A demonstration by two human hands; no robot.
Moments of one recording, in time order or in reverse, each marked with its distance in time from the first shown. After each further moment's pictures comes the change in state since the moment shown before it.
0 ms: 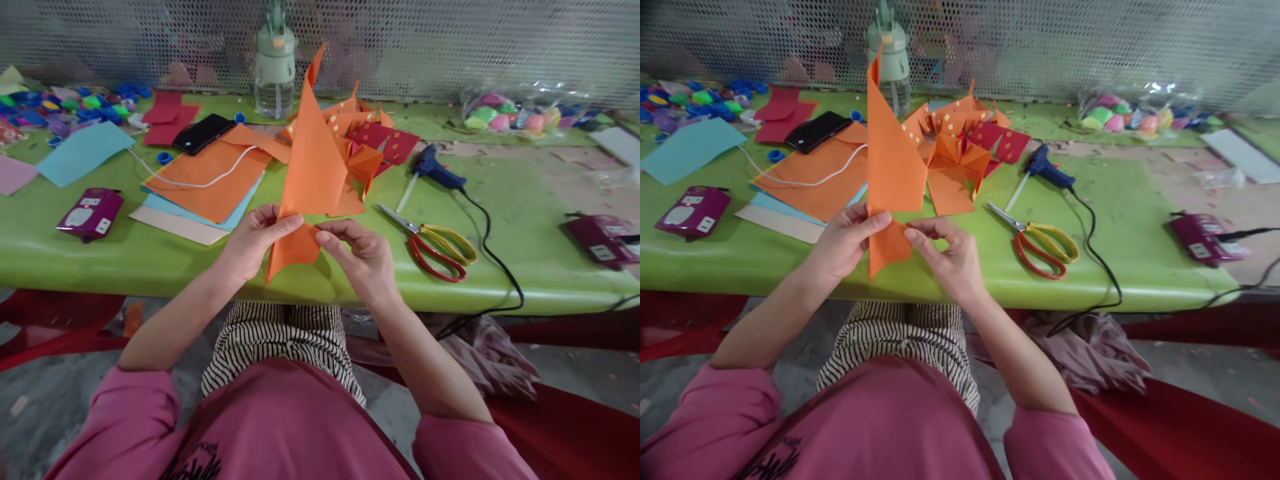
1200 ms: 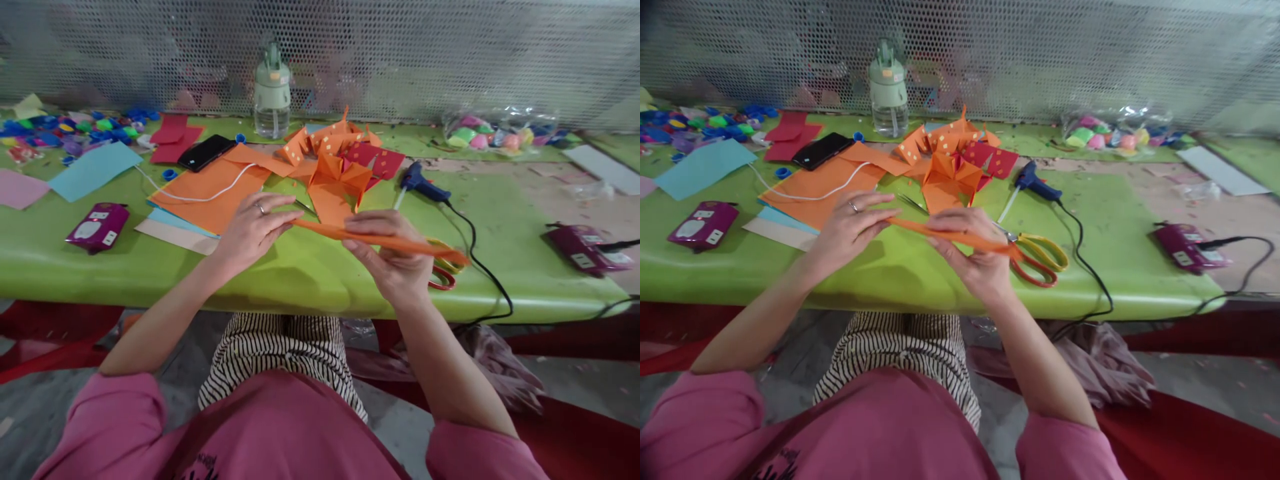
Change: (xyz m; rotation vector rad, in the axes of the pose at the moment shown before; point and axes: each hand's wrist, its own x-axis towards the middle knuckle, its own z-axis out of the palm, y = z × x) left_hand 0.023 0.021 -0.030 1.408 -0.166 0.867; right_hand 0.011 -0.007 -0.042 -0.255 0.105 -0.551
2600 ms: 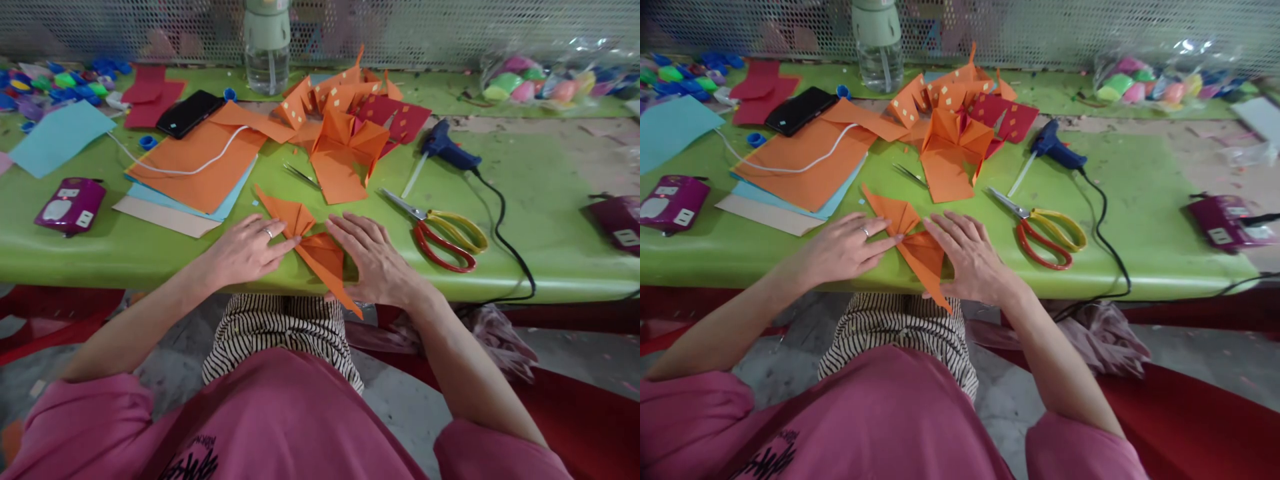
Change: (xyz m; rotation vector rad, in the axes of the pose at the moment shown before) left_hand -0.045 0.008 0.012 0.314 -0.337 0.348; right_hand -0.051 0.040 -0.005 -0.377 -0.712 -0.070
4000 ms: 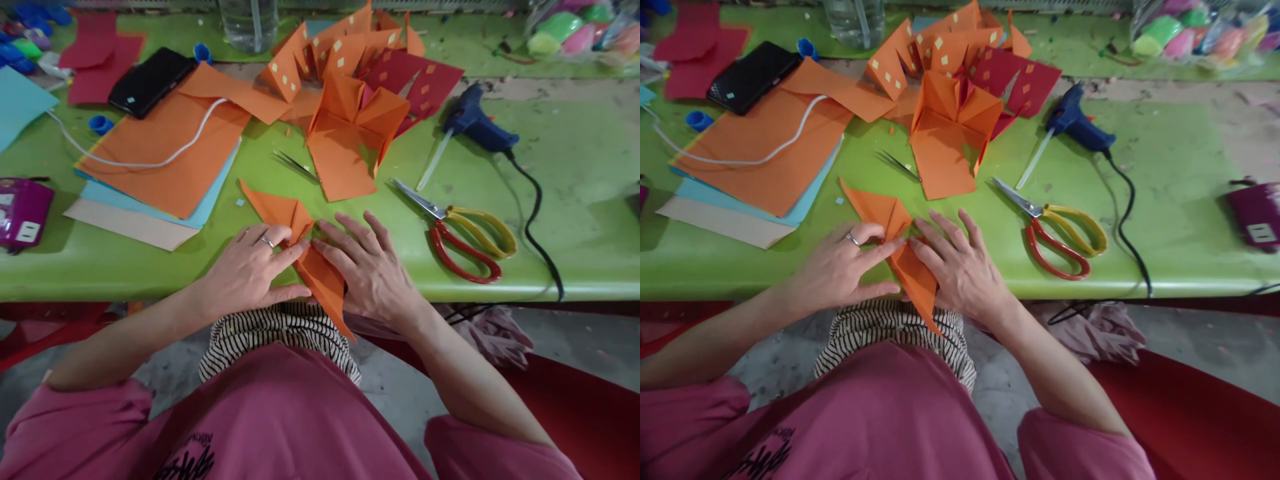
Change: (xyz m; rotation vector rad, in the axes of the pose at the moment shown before) left_hand 0.020 0.024 0.000 -0.182 -0.167 -0.246; right_hand 0.005 -0.008 0.010 -0.154 -0.006 0.005
